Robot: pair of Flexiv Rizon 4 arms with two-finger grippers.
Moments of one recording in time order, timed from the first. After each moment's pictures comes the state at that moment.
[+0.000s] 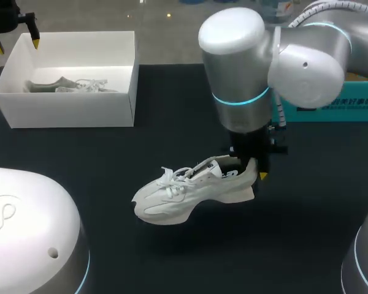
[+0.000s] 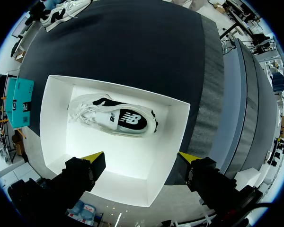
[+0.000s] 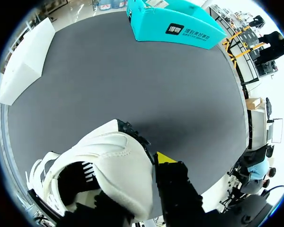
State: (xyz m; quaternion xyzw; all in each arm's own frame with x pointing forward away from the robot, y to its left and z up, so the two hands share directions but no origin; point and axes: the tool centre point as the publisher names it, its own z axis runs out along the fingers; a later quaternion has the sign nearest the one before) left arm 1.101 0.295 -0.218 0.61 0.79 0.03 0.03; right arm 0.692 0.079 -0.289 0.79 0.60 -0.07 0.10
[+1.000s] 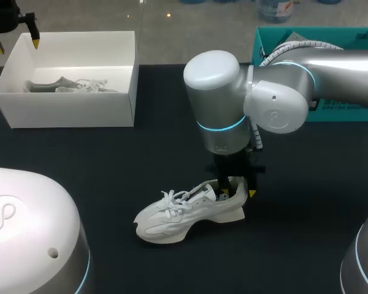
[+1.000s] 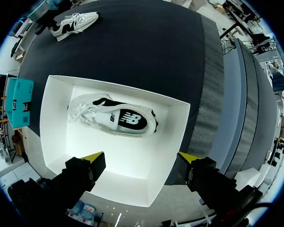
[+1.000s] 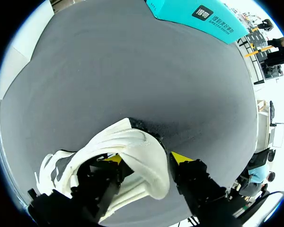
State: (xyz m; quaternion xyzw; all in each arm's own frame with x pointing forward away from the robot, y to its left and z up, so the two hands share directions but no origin) left arm 1.101 0.294 -0.218 0.61 0.79 0.03 0.03; right arm 0.705 0.107 -0.371 0.78 0.62 -0.09 0.08
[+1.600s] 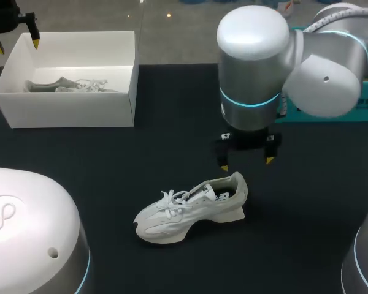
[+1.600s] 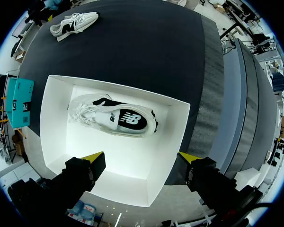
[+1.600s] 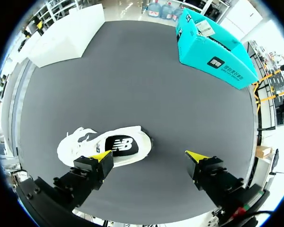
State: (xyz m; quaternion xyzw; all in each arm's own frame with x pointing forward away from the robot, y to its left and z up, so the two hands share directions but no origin) left arm 1.101 0.294 -0.218 0.61 0.79 0.03 0.03; right arm 0.710 0.098 -0.263 0.65 0.76 0.02 0.09
